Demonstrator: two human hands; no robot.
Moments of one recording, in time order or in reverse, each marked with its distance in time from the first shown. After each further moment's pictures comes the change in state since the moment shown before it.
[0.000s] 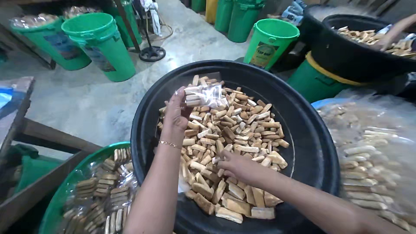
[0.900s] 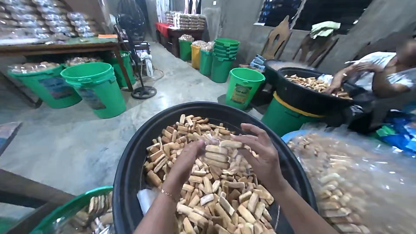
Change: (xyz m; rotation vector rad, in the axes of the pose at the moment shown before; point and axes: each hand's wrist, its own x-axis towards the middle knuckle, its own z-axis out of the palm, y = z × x) left_hand -0.050 -0.005 0.043 0.506 -0.500 0.016; right_hand -0.034 0.028 -0.076 -0.012 1.493 -0.332
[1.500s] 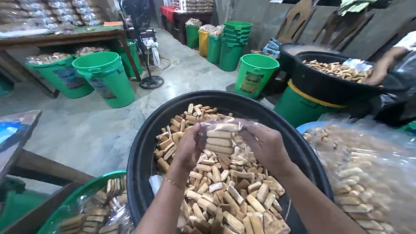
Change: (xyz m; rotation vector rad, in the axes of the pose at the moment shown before) left_hand -0.001 0.007 -0.008 -0.298 0.108 0.008; right_hand 0.023 -0.023 0.012 -0.075 -0.141 -0.034
